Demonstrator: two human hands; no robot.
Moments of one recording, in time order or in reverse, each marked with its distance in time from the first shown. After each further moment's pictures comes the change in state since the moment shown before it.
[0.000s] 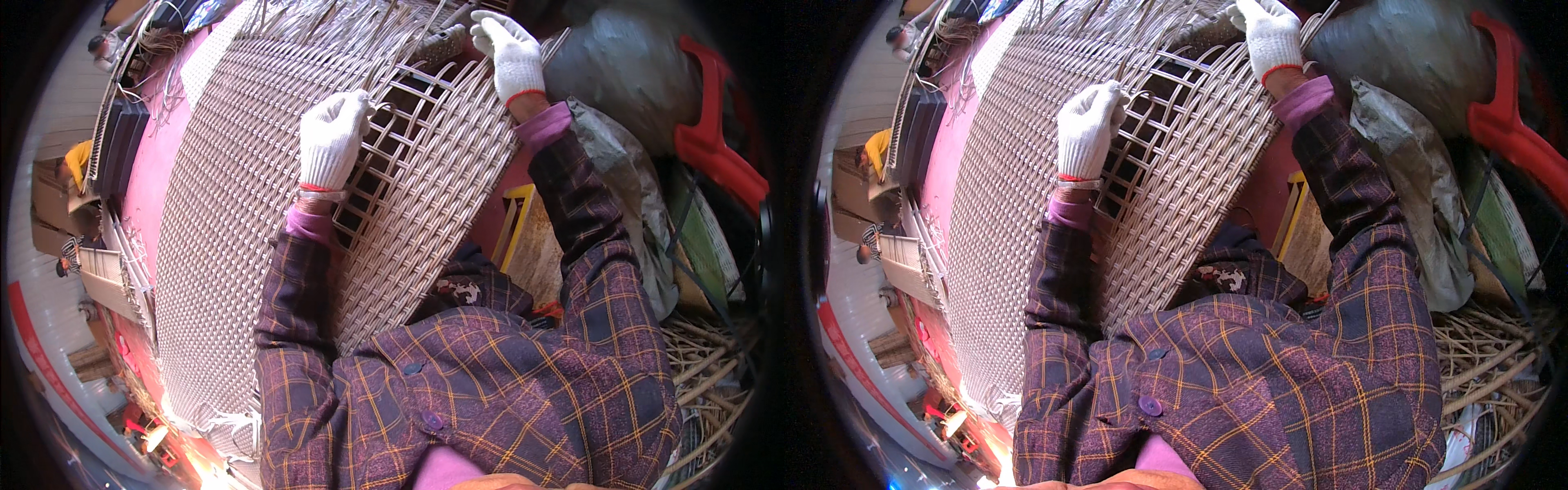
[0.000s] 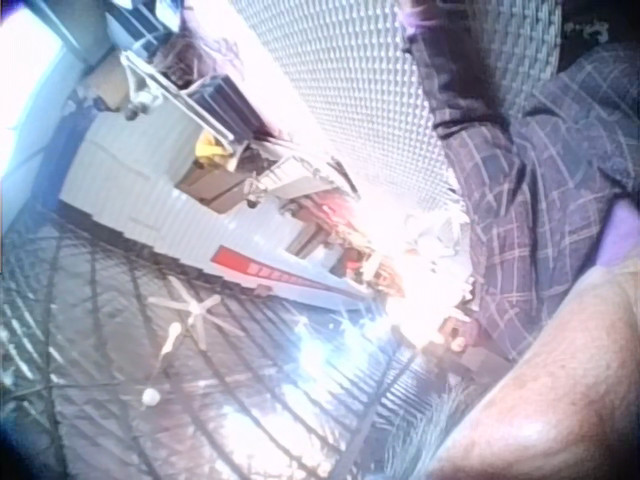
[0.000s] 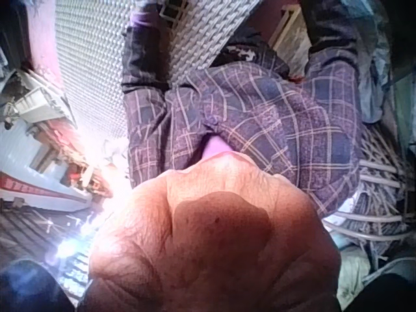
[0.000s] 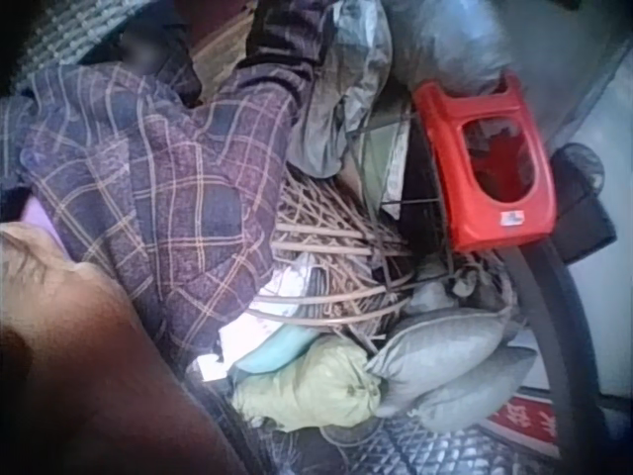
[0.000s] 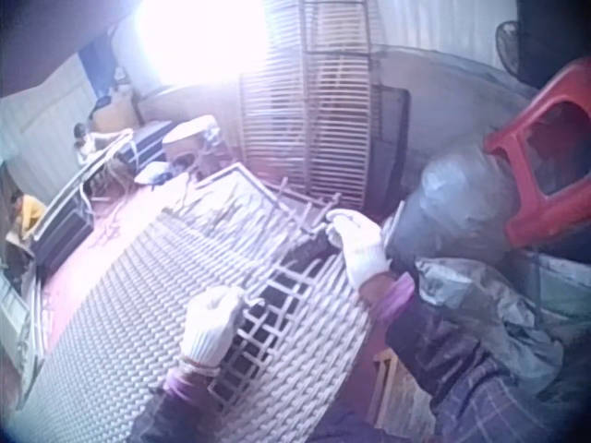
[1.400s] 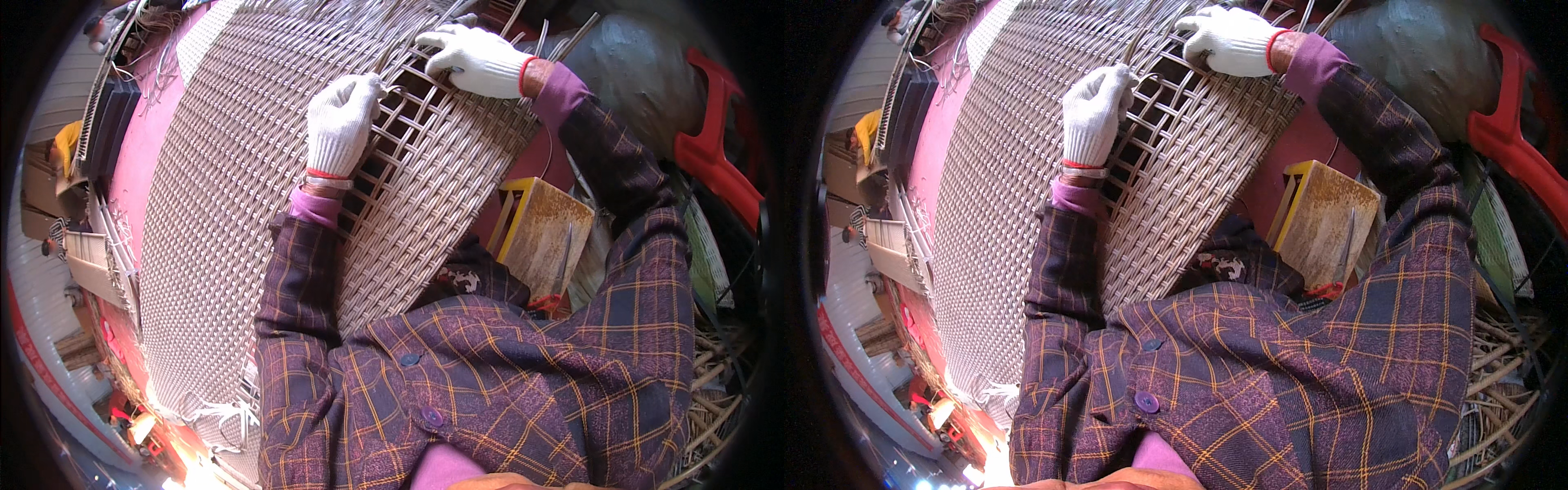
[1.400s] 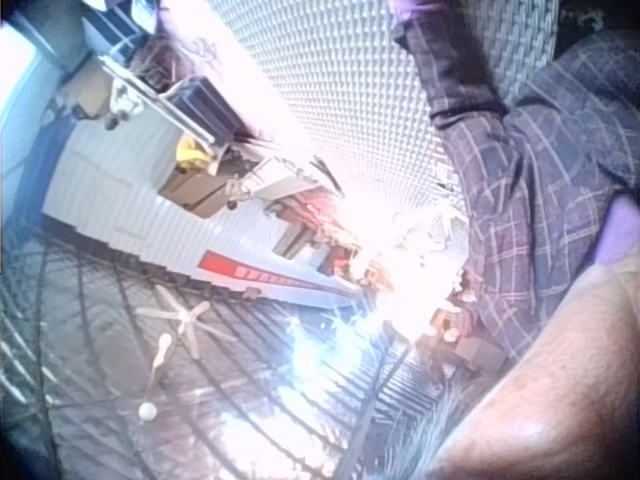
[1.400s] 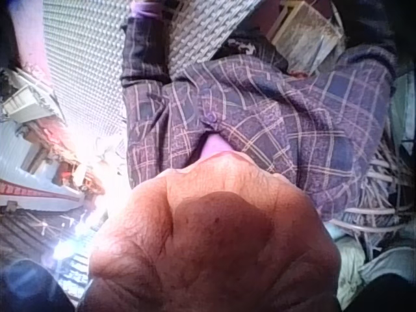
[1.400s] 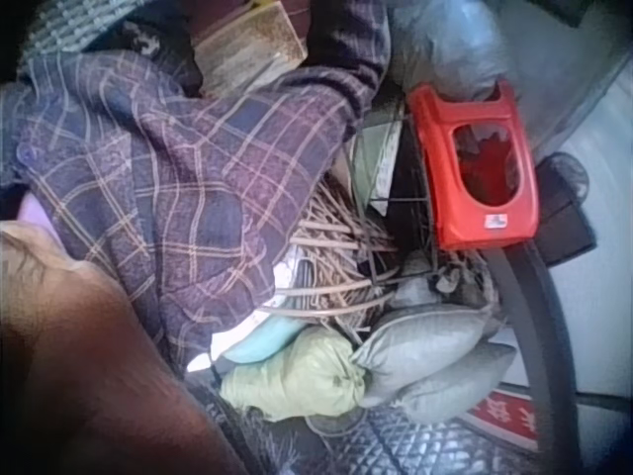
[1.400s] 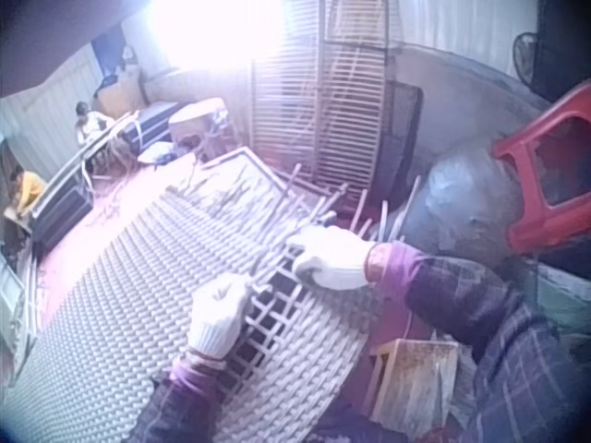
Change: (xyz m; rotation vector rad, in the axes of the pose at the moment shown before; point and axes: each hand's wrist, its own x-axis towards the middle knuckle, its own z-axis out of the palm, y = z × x) left_hand -0.006 -0.013 0.001 0.001 0.038 0.061; right_hand -0.012 -0.043 0.037 -1.461 -1.156 -0.684
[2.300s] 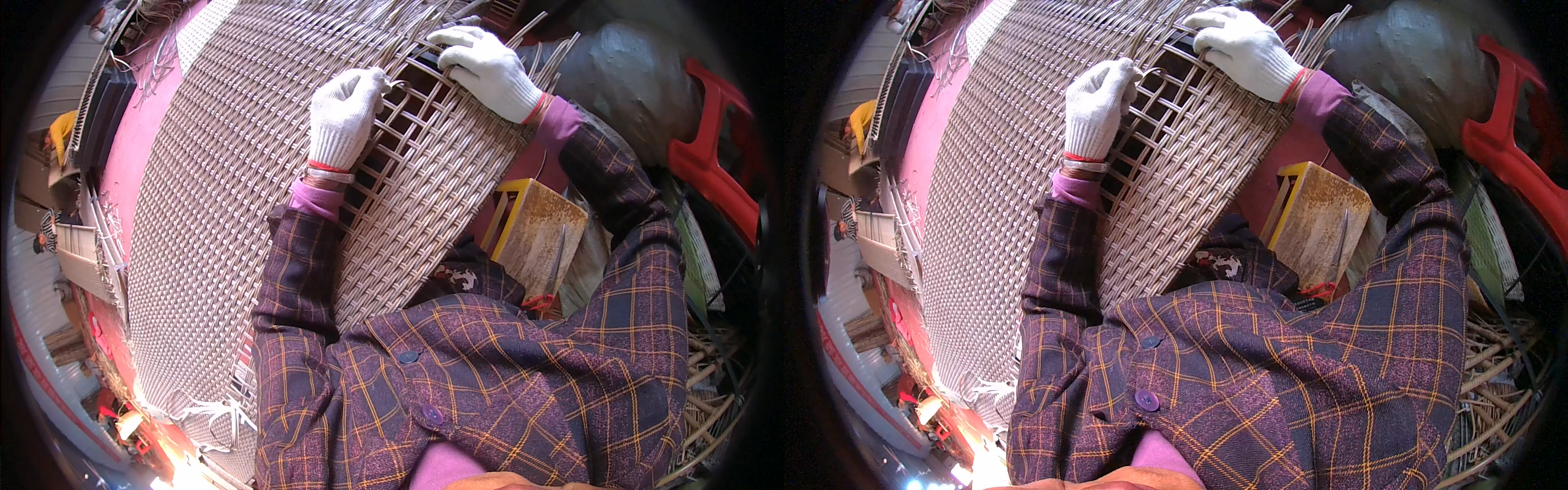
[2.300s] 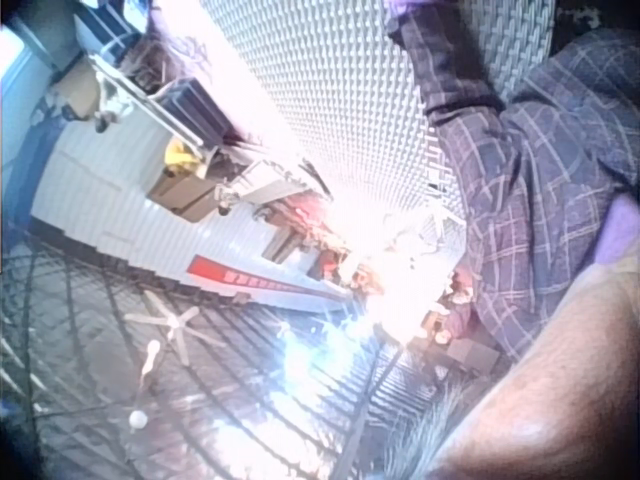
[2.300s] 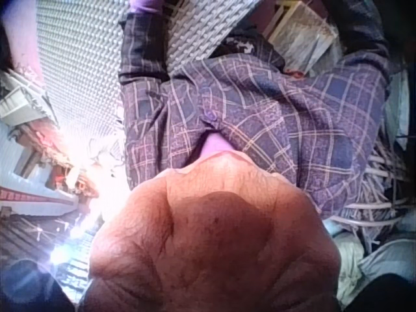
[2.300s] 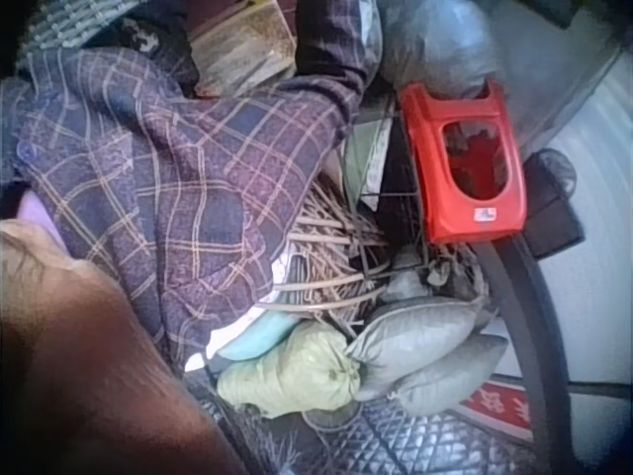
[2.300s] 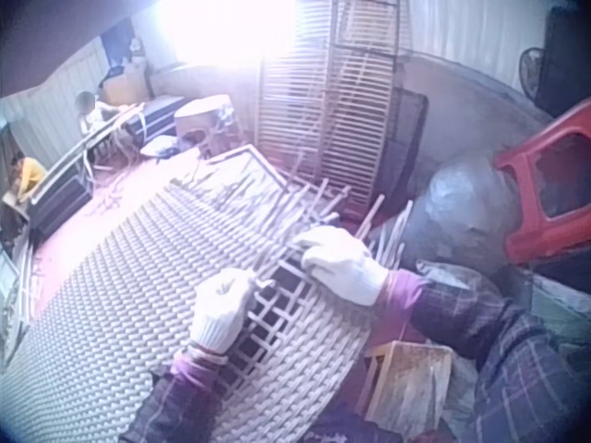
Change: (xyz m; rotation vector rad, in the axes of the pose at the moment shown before) left_hand 0.000 -0.003 -0.002 -0.043 0.006 0.032; right_hand -0.019 -0.011 0.013 0.143 0.516 -0.077
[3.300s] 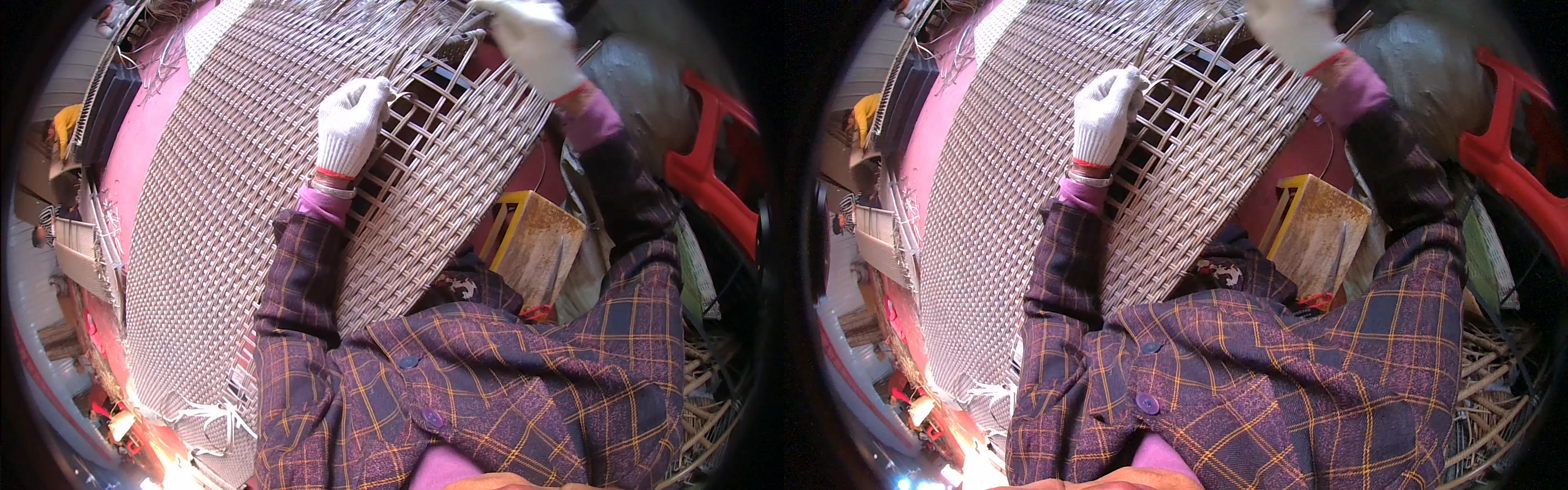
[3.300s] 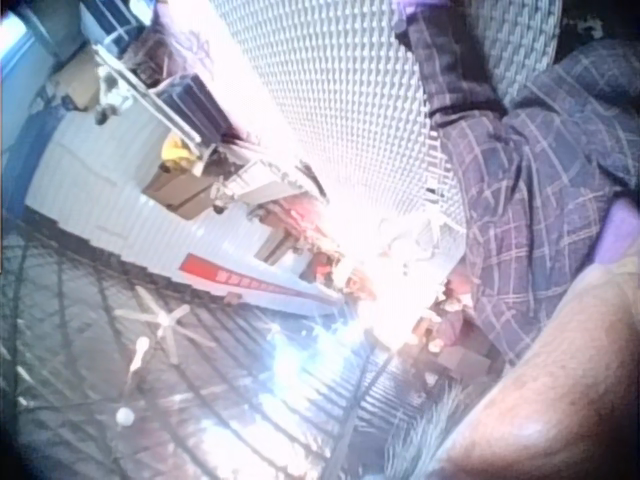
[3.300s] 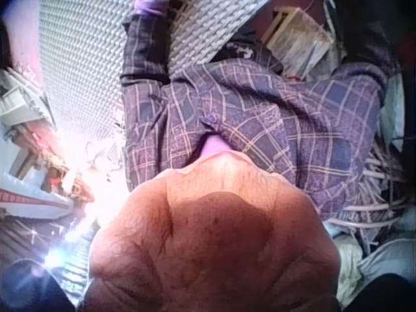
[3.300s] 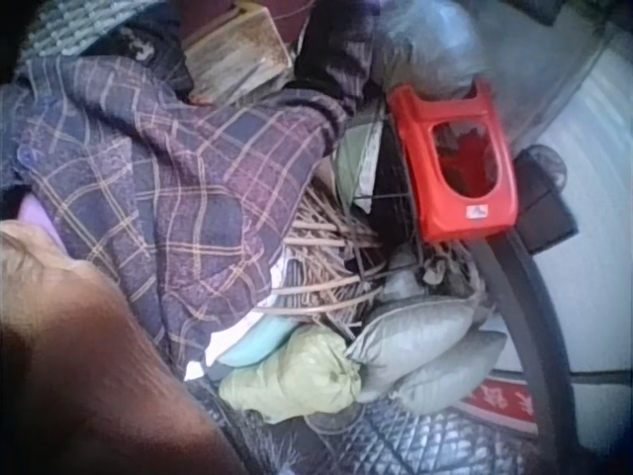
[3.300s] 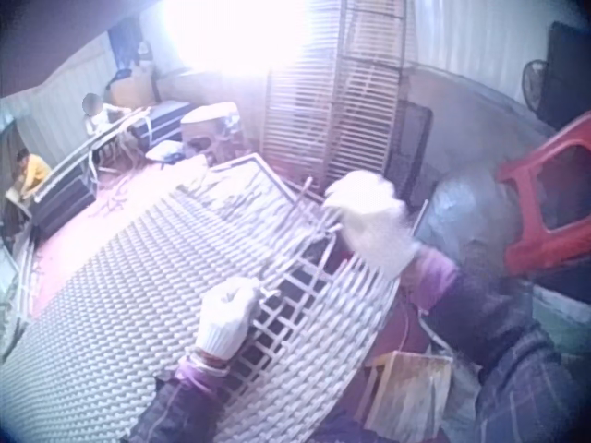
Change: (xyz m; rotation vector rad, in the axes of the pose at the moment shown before) left_hand -0.001 -0.003 0.001 -0.084 0.027 -0.058; right_hand 0.048 0.011 -0.064 -0.409 0.229 0.117
